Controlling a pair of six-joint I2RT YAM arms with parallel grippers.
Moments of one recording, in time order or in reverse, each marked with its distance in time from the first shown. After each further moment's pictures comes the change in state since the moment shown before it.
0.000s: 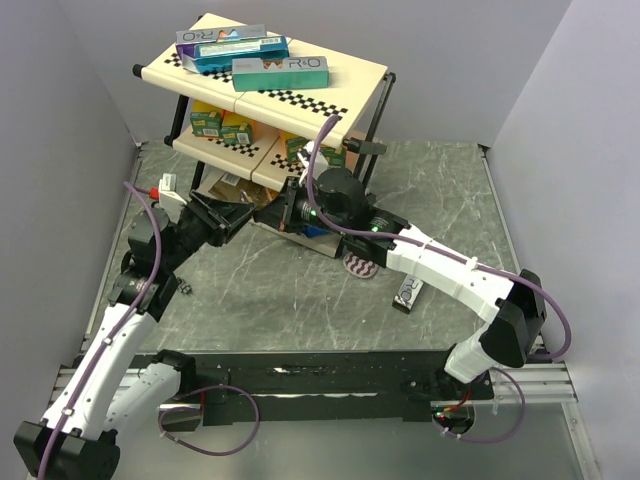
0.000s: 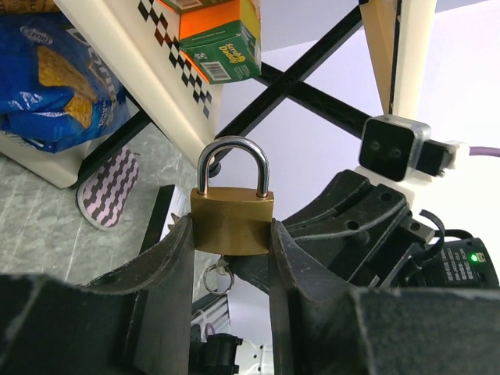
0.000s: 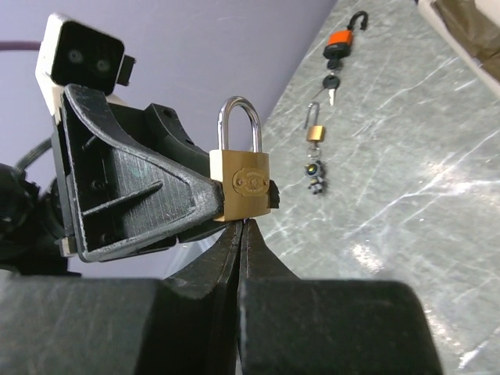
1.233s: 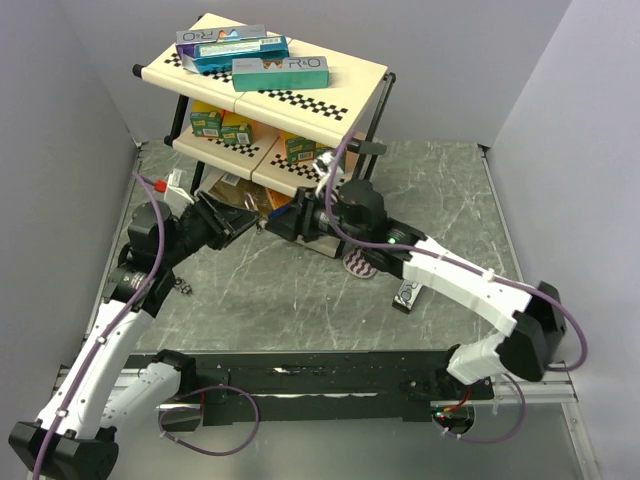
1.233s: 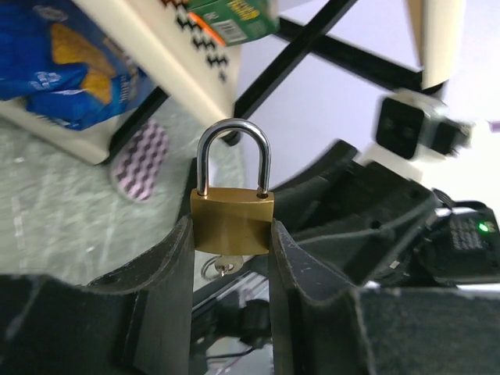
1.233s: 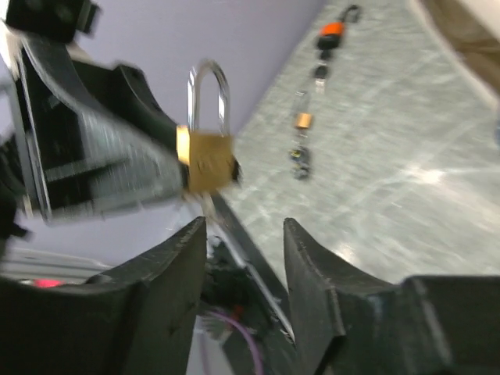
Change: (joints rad) left arm -0.013 0.019 0.089 -0.148 0.034 0.144; right arm -0.038 -0.090 -0.148 0.085 -0.084 -0.024
